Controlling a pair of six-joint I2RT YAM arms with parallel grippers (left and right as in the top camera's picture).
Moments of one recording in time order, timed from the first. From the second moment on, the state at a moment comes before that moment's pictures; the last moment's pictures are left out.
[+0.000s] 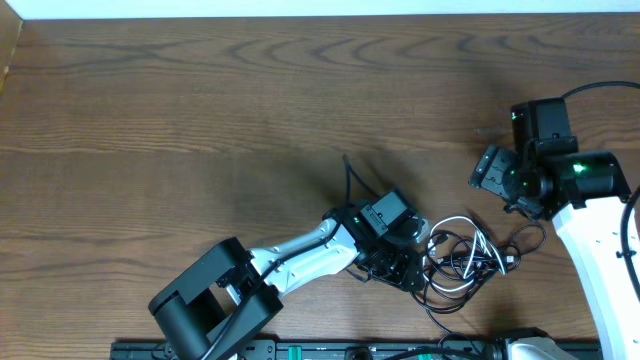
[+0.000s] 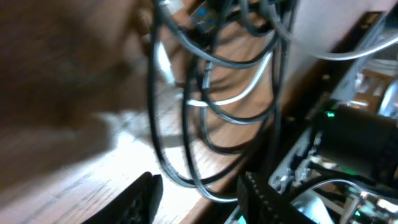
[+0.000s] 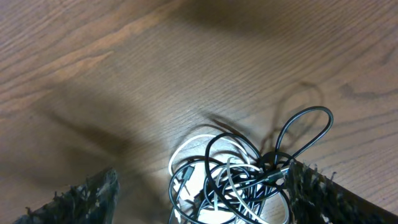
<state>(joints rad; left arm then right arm) -0.95 1.78 0.96 -0.39 0.63 -0.55 0.13 1.29 1.20 -1.13 0.12 0.62</state>
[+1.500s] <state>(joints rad) -1.03 1.78 0.96 -0.34 0.50 -0.64 0.13 1.26 1.20 -1.11 0.12 0.62</state>
